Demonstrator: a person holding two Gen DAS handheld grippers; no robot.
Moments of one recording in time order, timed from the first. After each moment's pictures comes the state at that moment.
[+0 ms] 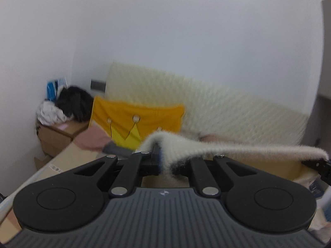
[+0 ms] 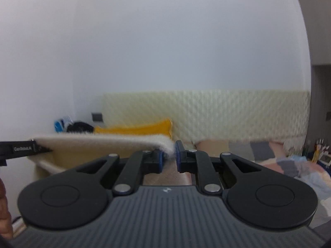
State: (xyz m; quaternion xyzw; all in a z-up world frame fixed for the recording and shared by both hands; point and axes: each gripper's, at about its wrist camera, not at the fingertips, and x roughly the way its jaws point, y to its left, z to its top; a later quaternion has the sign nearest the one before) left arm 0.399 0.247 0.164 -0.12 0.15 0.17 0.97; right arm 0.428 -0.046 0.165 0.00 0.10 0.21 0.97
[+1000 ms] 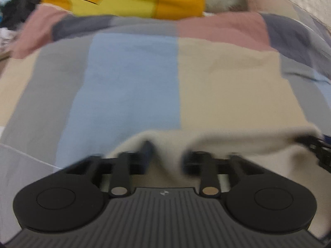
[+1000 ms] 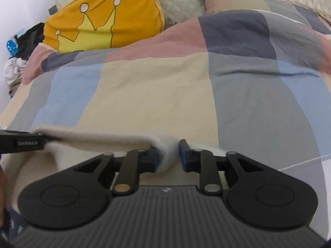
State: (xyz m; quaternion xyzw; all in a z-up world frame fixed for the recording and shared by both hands) left arm 0.748 0.375 -0.230 -0.07 0.48 0.10 0.87; right arm 0.698 0.092 -0.204 -0.01 0.39 0.21 0.90
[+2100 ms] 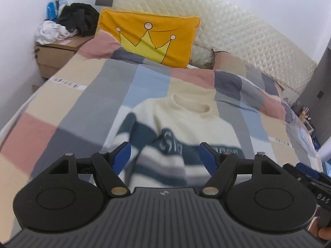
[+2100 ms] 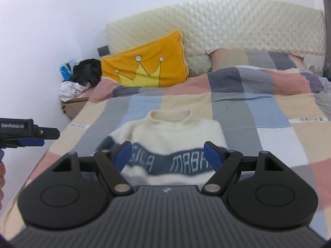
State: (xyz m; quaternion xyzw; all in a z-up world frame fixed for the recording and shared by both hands) left arm 0.328 0.302 0.041 -0.18 0.36 0.13 0.91; right arm 0.351 -0.024 -0.018 0.03 0.28 0.25 0.93
